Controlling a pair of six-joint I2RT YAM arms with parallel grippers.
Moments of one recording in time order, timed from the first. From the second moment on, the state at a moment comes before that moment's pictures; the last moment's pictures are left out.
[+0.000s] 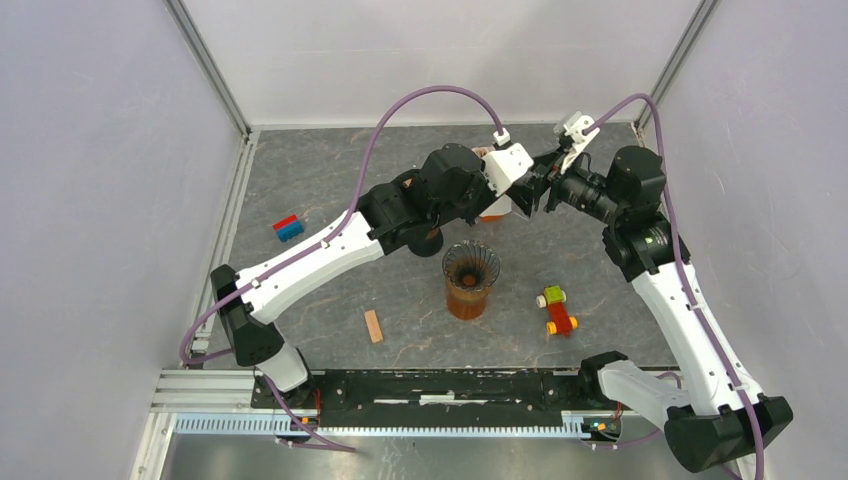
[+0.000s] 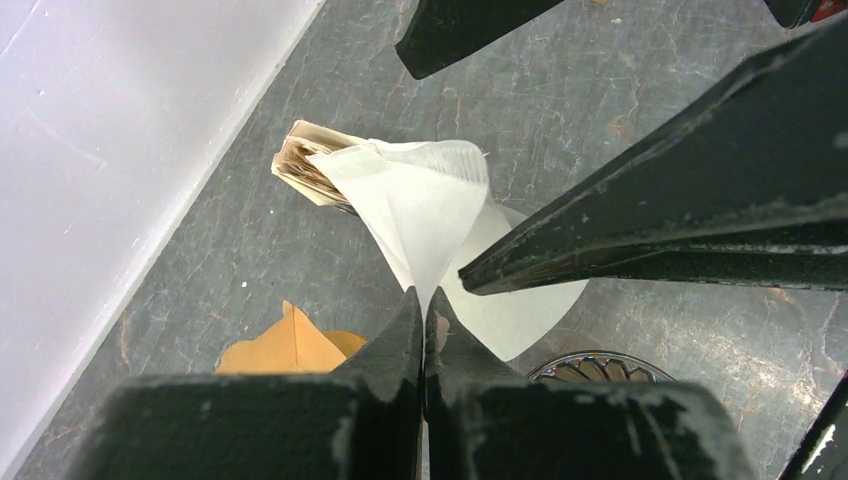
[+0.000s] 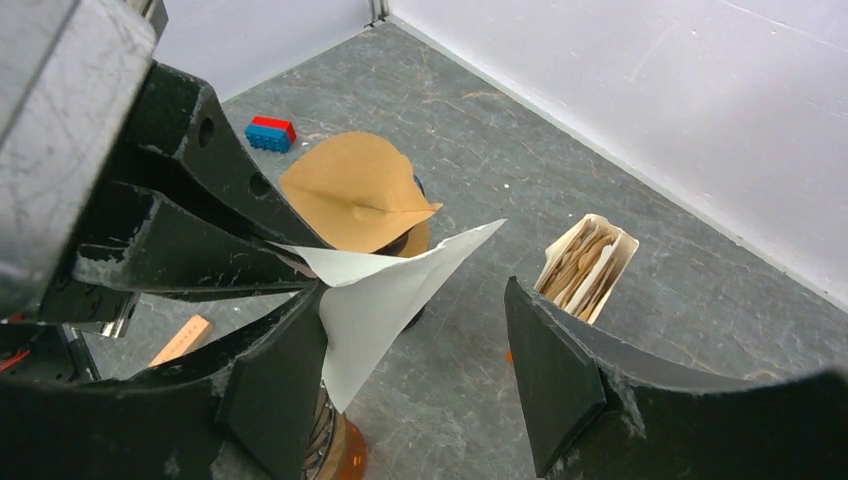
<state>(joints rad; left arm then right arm) -1.02 1.63 1.75 -0.55 -0.21 0.24 0.27 1.03 1.15 -0.23 -0.58 -0.03</state>
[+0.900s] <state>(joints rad) -1.03 1.63 1.74 -0.55 -0.13 0.24 0.28 1.02 1.19 -0.30 -0.54 -0.19</state>
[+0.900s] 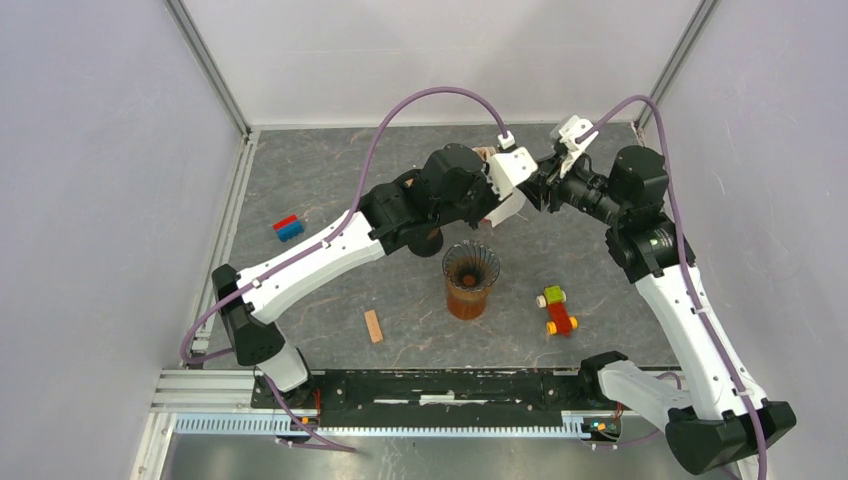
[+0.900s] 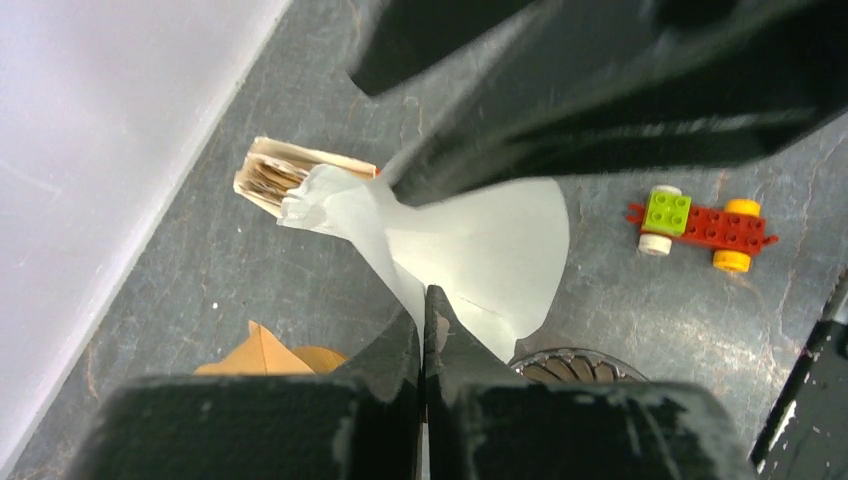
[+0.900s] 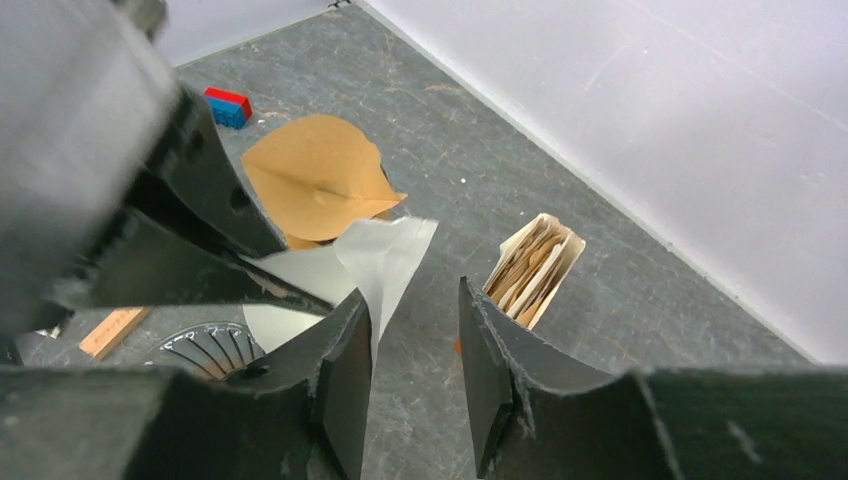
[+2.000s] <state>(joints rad) -0.93 1.70 1.85 -0.55 -0.19 -0.09 0.21 1.08 1.22 -0.22 -0.48 0.20</state>
